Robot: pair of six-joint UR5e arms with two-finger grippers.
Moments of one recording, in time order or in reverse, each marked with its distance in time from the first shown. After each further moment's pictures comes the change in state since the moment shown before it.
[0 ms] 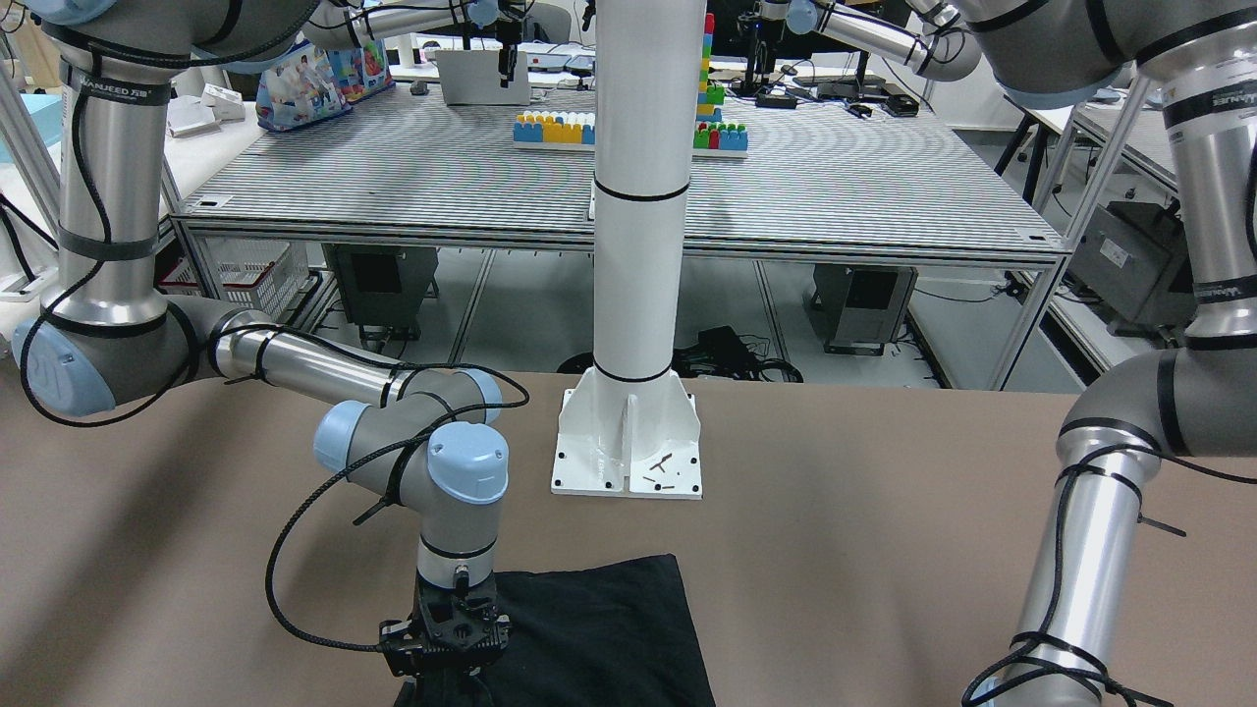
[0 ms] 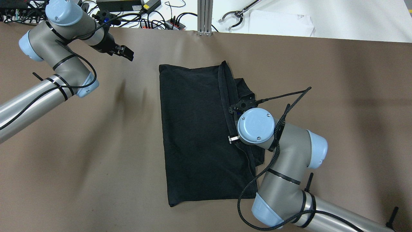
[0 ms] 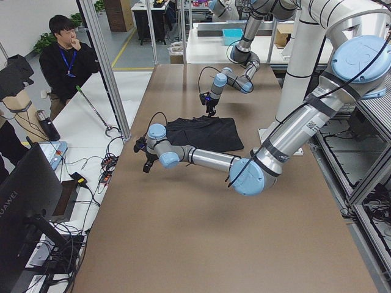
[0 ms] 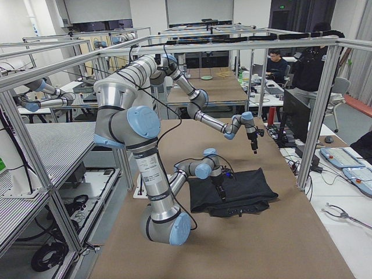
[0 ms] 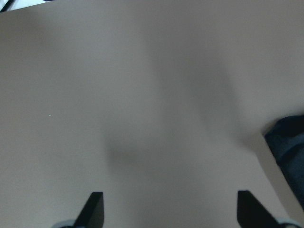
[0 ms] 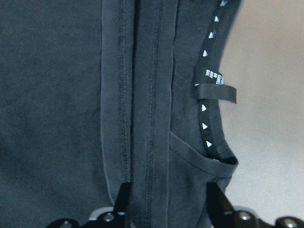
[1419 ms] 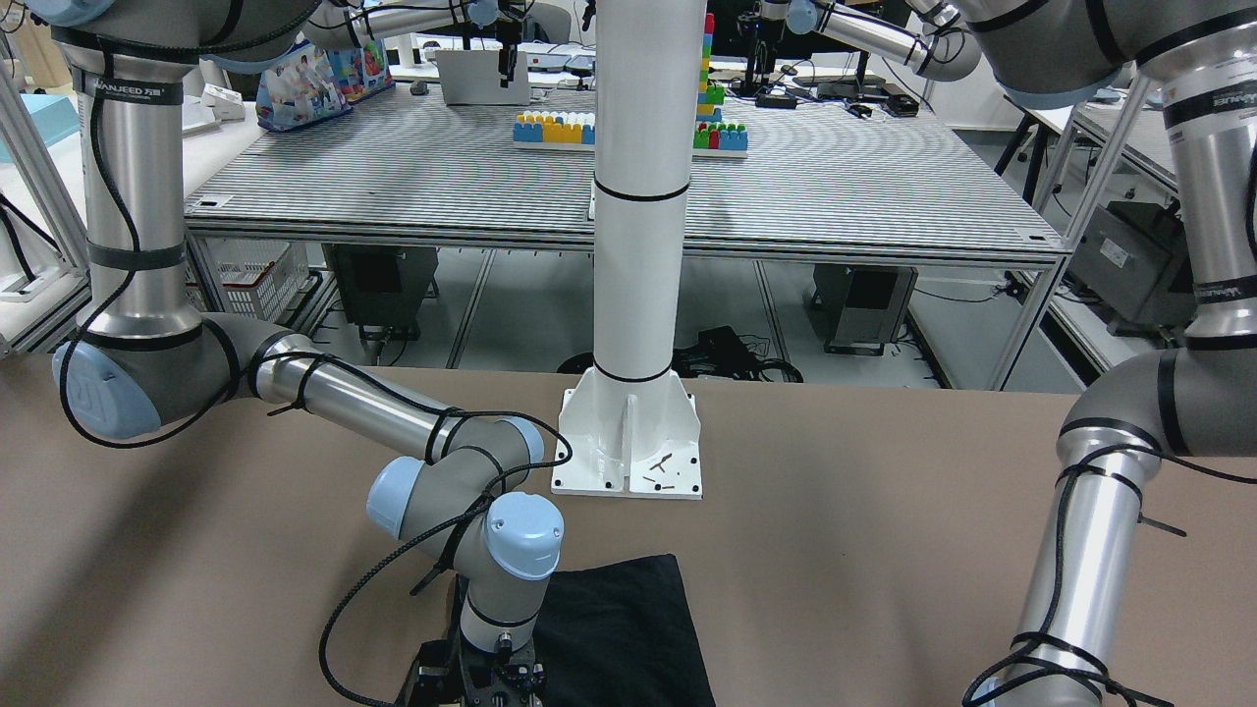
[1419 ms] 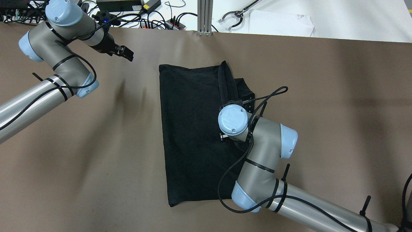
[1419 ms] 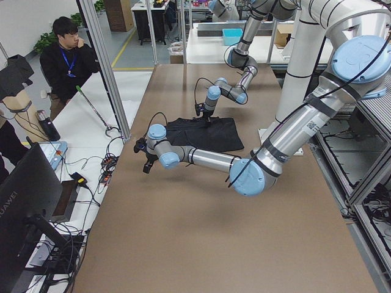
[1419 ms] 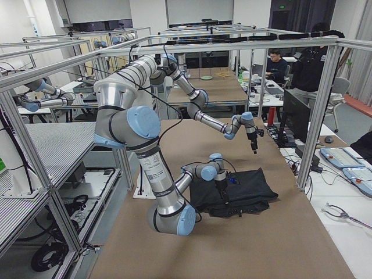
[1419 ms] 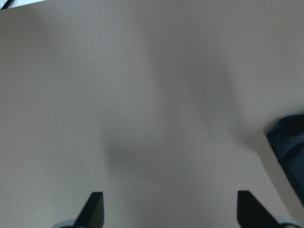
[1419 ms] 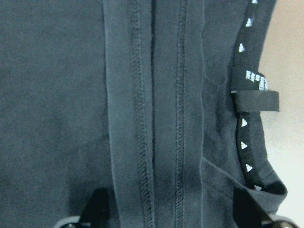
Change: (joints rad) left arm 0.001 0.001 0.001 0.000 0.000 -0.002; right arm -0.004 0.118 -0.233 0.002 0.003 0.027
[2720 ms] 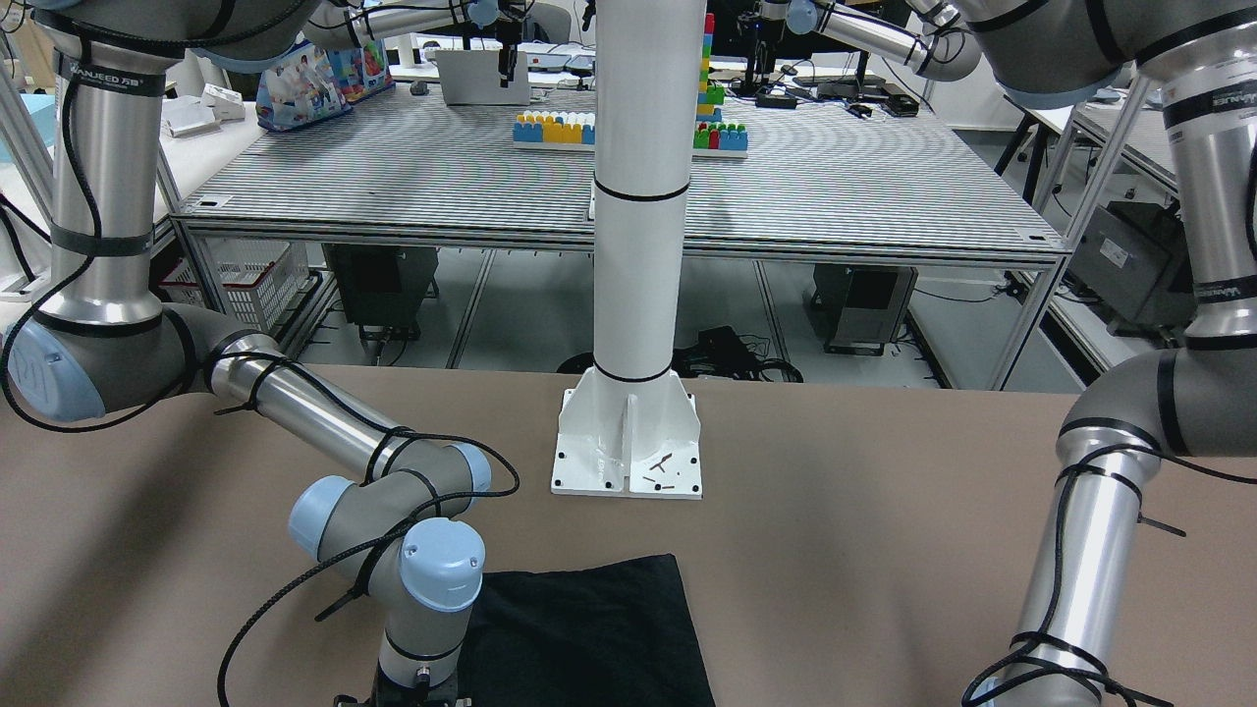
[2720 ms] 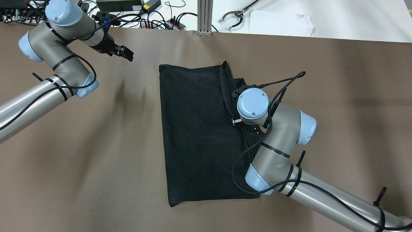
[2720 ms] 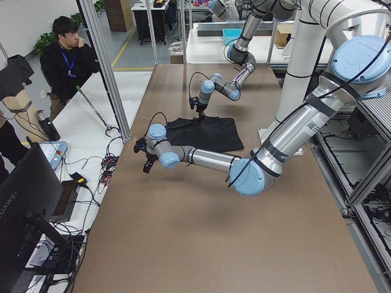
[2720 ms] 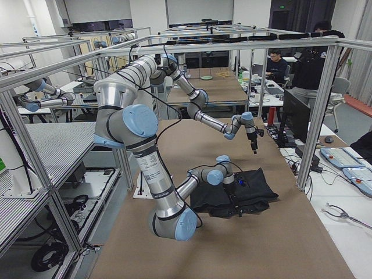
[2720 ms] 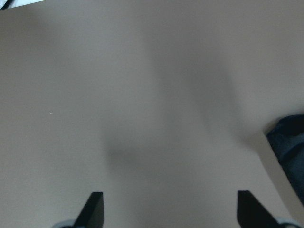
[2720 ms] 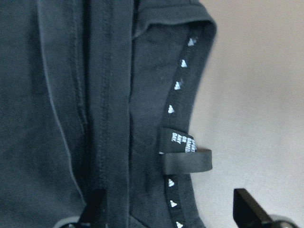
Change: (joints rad) left arm 0.000 0.001 0.000 0.000 0.000 0.000; right arm 0.088 -0.032 0.008 0.081 0.017 -0.072
